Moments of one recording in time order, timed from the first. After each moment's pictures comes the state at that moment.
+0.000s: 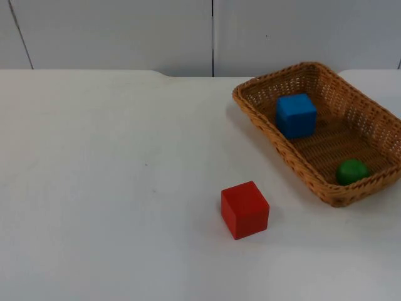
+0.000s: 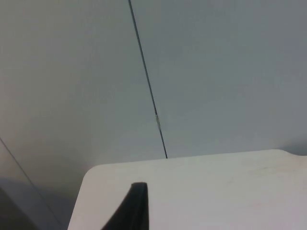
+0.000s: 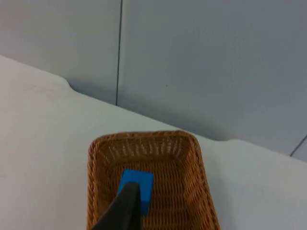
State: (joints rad) right arm 0.41 1.14 -1.03 -0.47 0.46 0.32; left arm -0.04 0.86 -0.95 0.24 0.47 -0.11
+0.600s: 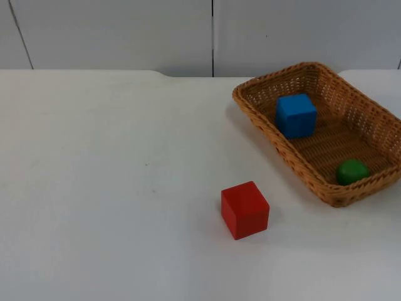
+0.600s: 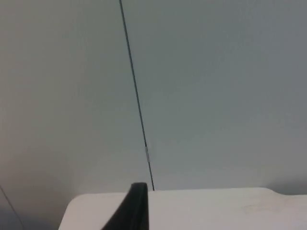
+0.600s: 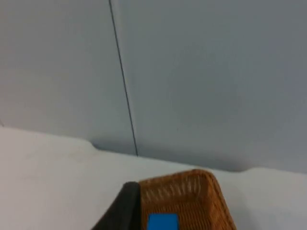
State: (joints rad) right arm 0.26 1.02 -1.00 -0.07 0.36 0.10; left arm -0.04 0.86 -0.95 0.22 0.38 -0.16
